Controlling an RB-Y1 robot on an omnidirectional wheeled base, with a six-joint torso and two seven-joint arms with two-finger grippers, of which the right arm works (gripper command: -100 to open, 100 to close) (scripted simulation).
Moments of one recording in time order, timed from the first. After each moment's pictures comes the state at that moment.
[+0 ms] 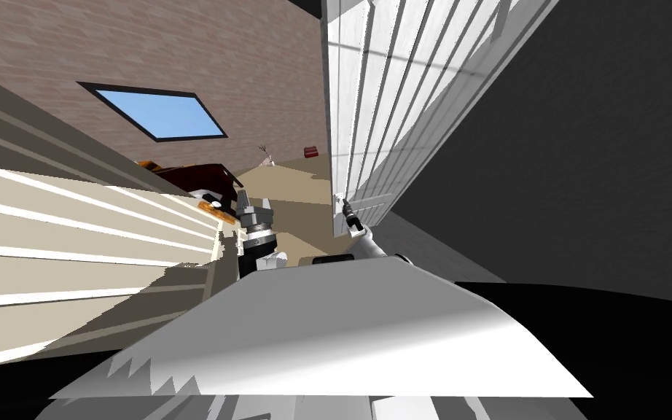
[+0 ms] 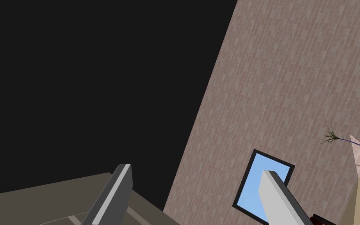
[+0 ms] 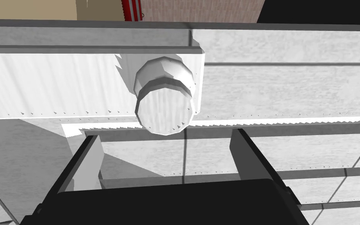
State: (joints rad) arm -0.26 -0.06 0.18 -0.99 -0.08 -0.36 -0.01
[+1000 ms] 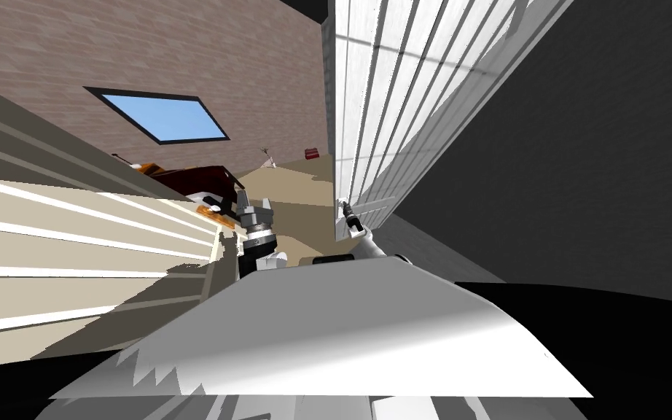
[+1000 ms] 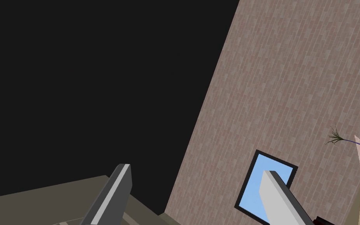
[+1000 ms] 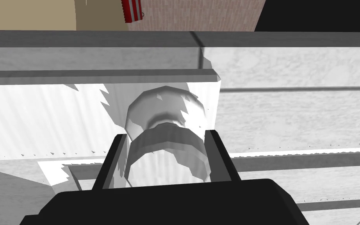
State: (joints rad) arm -0.25 -0.05 0.17 -0.98 -0.08 -0.36 -0.01
